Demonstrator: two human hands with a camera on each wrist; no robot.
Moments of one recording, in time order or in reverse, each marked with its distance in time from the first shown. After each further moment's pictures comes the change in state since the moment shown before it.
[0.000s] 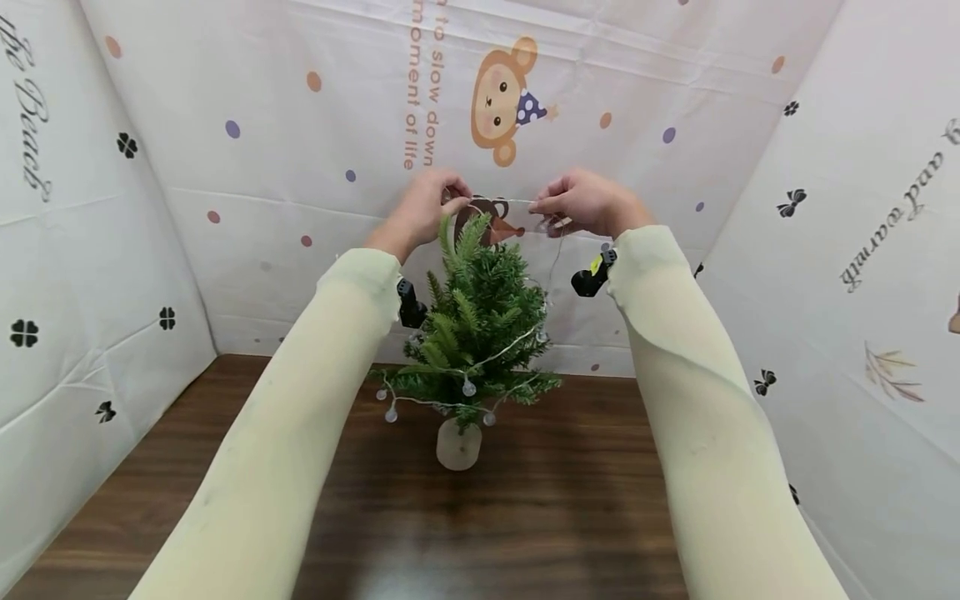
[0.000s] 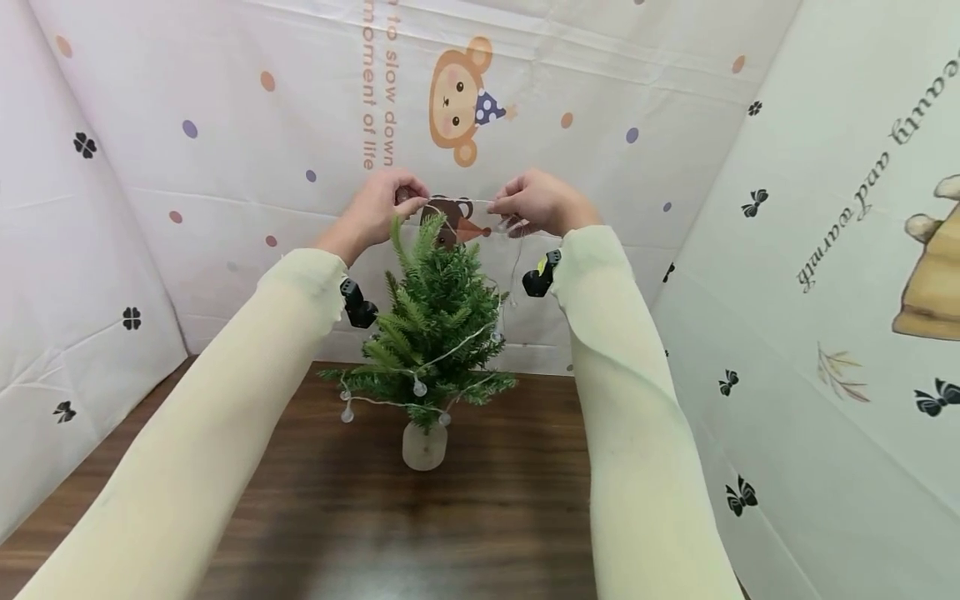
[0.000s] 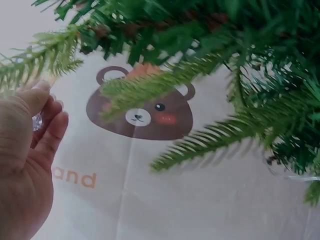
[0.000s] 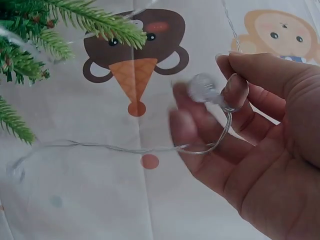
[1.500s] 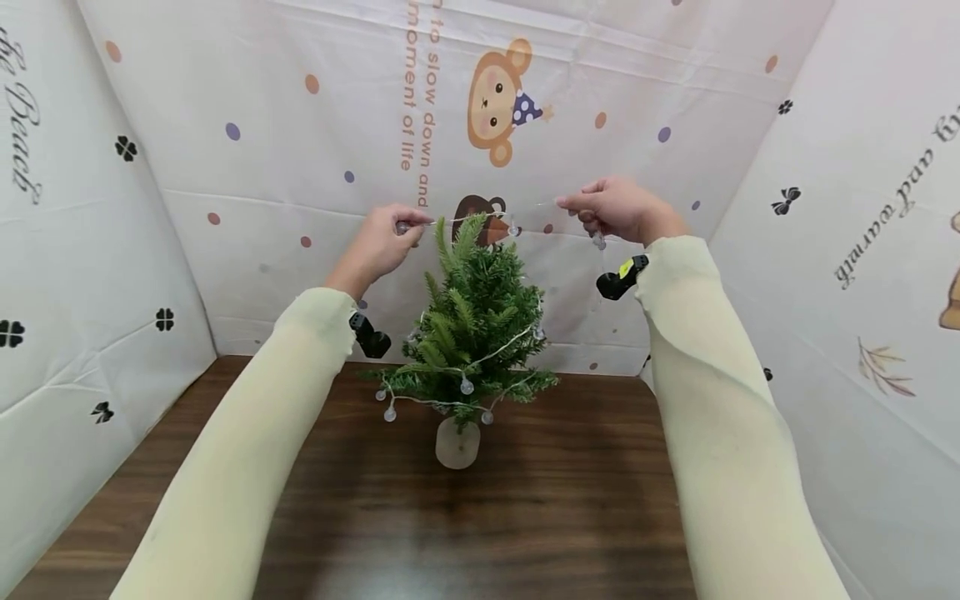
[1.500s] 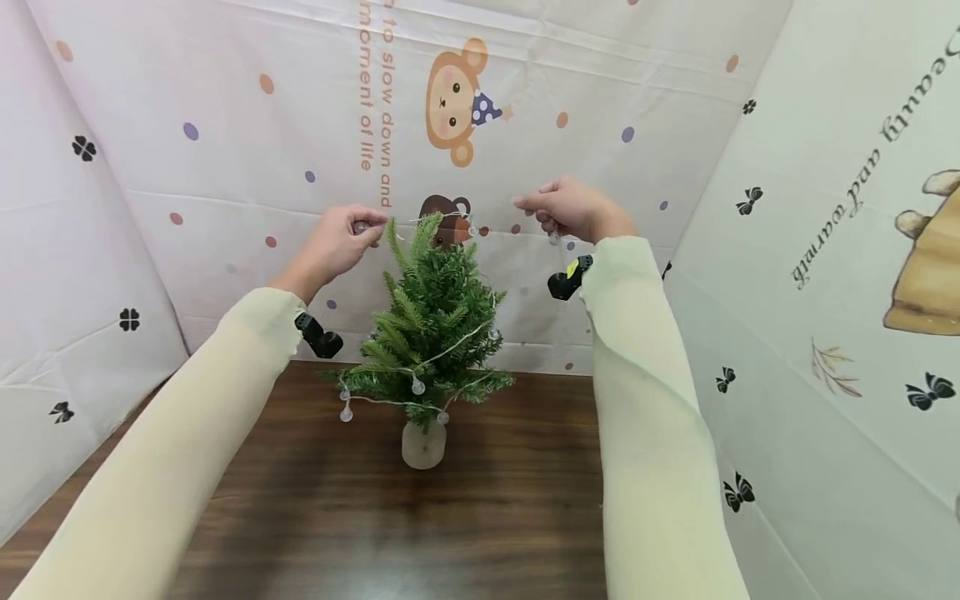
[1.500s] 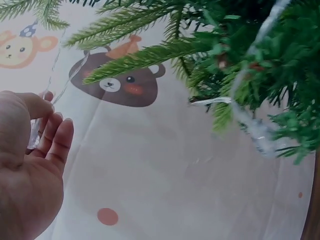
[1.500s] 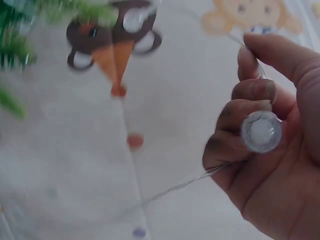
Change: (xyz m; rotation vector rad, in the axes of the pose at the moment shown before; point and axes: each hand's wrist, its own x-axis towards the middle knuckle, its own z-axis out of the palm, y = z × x) left_hand -0.056 -0.042 -0.006 -0.206 0.057 -0.235; right_hand -0.028 0.024 -0.028 0.070 0.068 0.043
